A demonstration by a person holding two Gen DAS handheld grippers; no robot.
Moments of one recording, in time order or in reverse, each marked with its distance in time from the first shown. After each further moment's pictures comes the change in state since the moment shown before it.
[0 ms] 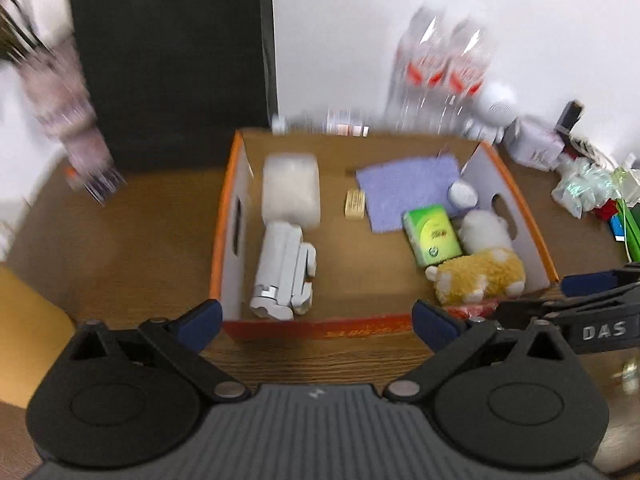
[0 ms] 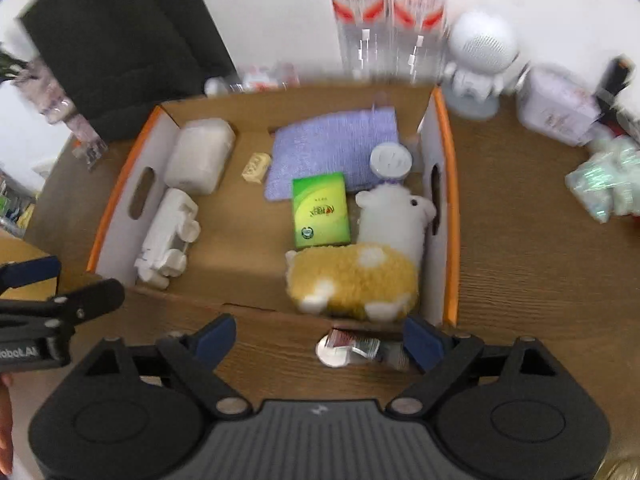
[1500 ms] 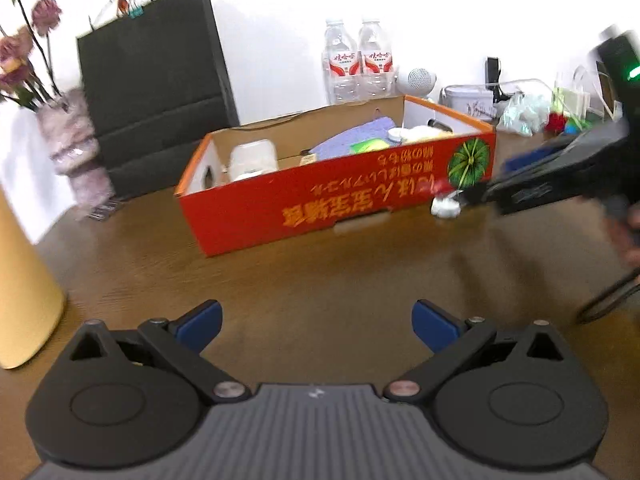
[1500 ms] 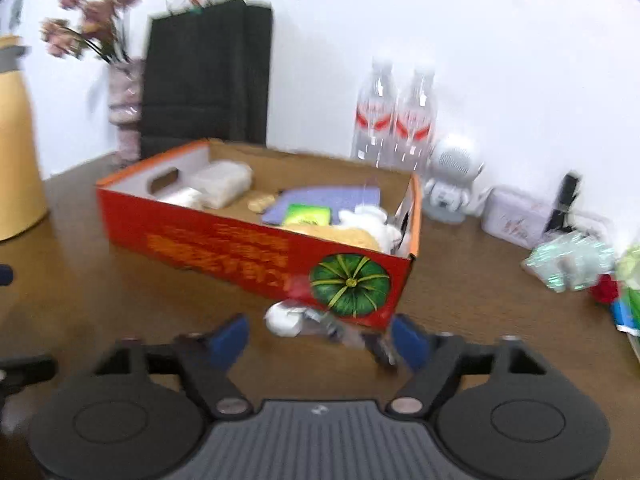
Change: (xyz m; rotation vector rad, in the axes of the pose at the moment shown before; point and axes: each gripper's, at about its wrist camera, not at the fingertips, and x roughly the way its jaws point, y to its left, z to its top) left arm 0.005 -0.033 -0.170 0.179 -0.254 -0.023; right arm 0.046 -0.028 -0.135 -0.279 -0.486 -0.064
